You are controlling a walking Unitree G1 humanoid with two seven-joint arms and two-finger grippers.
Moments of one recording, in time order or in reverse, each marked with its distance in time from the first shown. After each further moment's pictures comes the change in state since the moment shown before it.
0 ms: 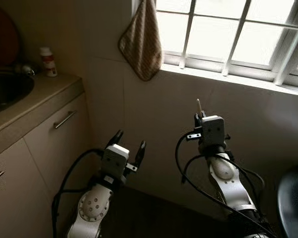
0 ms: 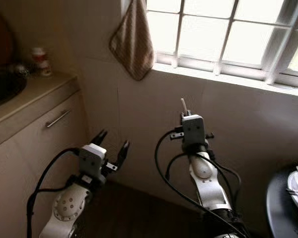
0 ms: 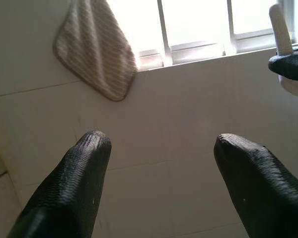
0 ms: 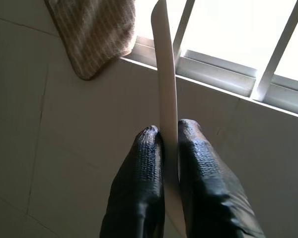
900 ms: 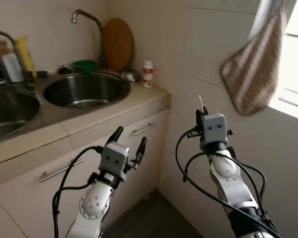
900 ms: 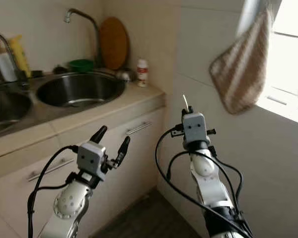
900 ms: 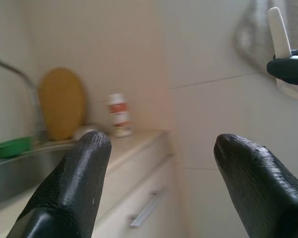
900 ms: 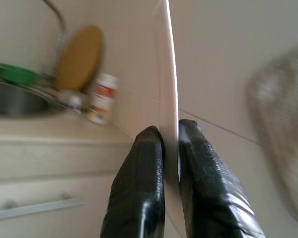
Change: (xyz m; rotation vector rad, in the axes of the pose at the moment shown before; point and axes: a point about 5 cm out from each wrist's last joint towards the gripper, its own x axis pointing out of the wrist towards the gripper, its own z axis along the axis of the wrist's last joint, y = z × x) left arm 0.007 -0.002 0.008 -0.012 -0.056 -0.002; right arm 0.004 -0.001 0.009 -0.040 -0.064 0.004
